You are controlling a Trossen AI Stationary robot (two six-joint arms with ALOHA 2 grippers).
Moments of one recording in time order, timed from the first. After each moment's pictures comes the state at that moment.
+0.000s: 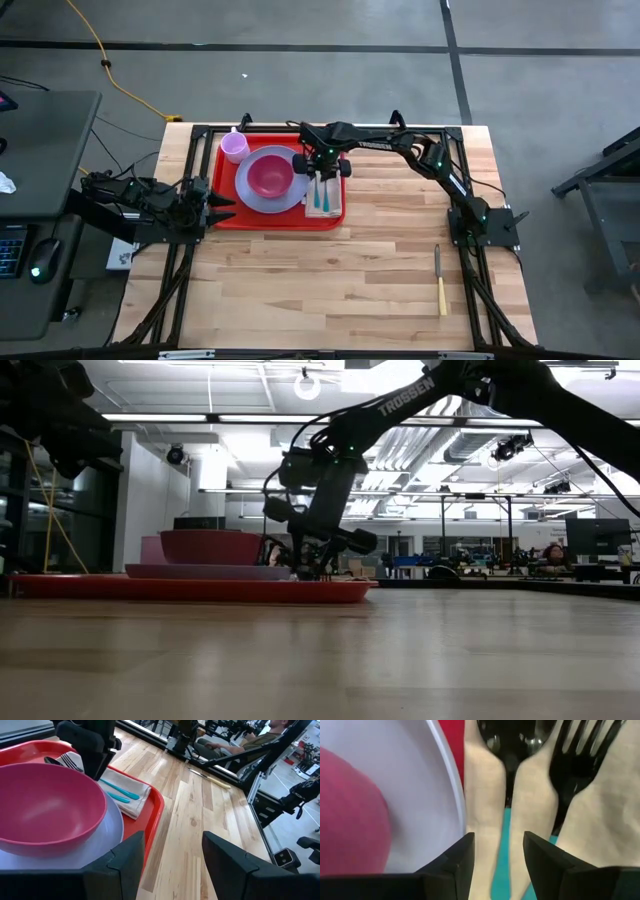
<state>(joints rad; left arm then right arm) -0.31 0.01 0.35 -0.65 -0.37 -0.53 -0.41 2.35 1.98 -0.89 -0.29 1.13</state>
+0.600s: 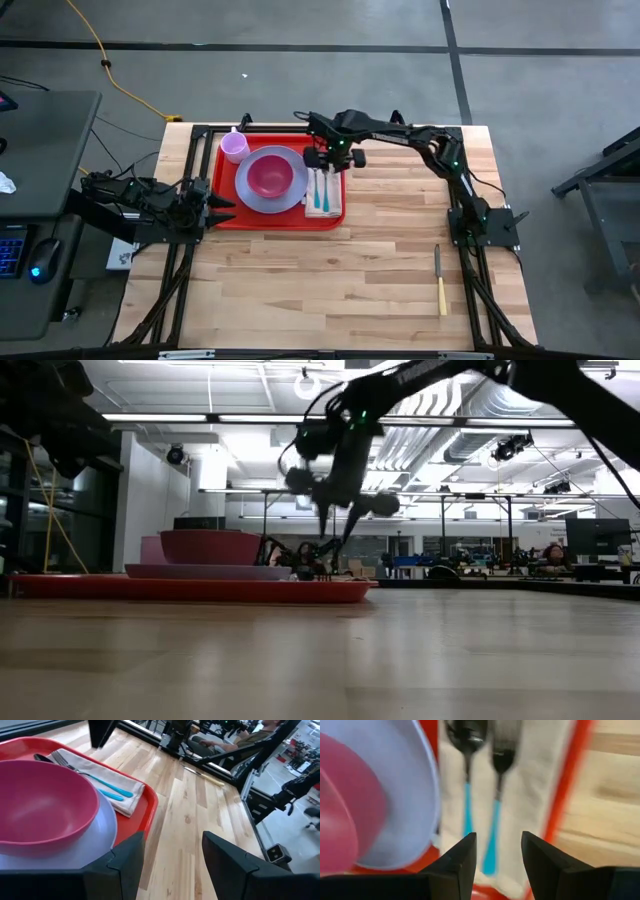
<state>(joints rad) -0.31 0.01 0.35 -0.65 -0.34 -0.53 -0.41 2.20 1.98 -1.11 -0.20 1.09</state>
